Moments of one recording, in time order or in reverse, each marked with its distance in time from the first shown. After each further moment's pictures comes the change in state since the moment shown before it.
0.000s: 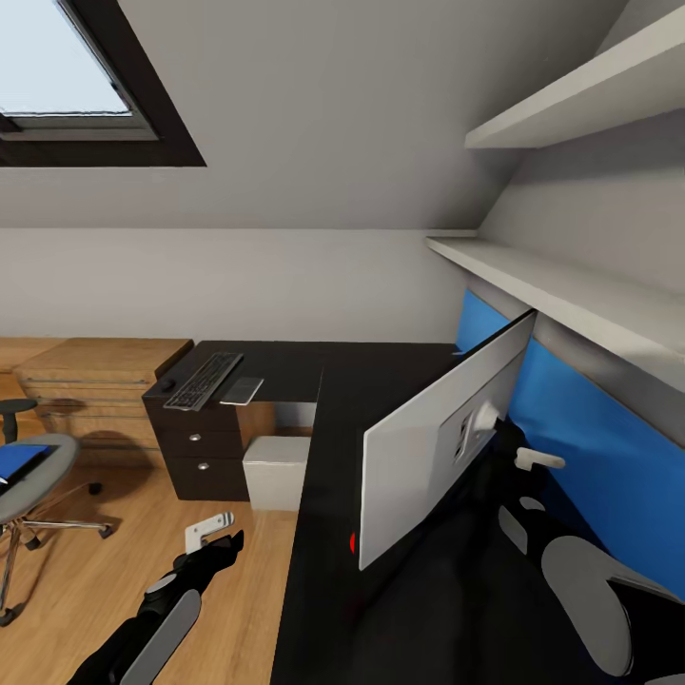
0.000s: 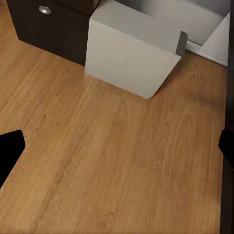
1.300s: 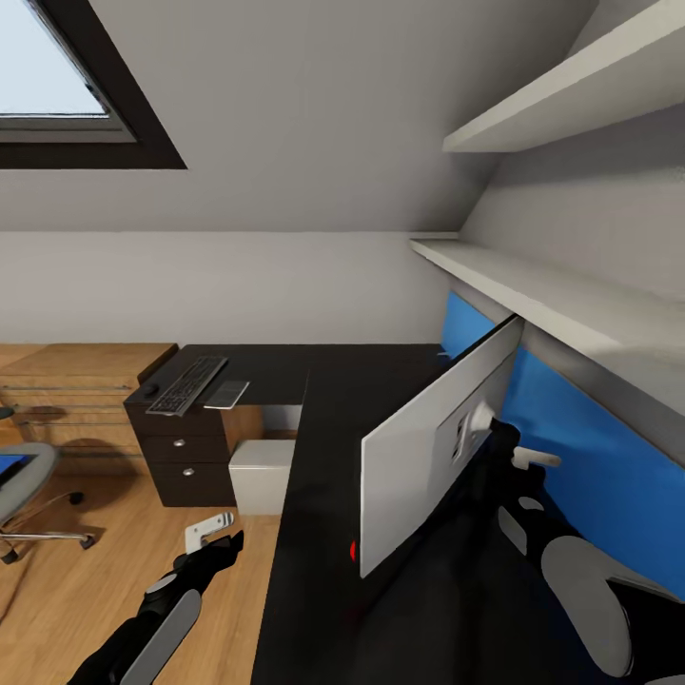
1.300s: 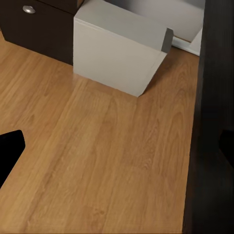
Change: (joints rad) left arm 0.000 0.000 -0.001 0.002 0.001 0.000 0.002; right arm 0.000 0.001 0.014 0.001 0.014 0.004 0.017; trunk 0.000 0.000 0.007
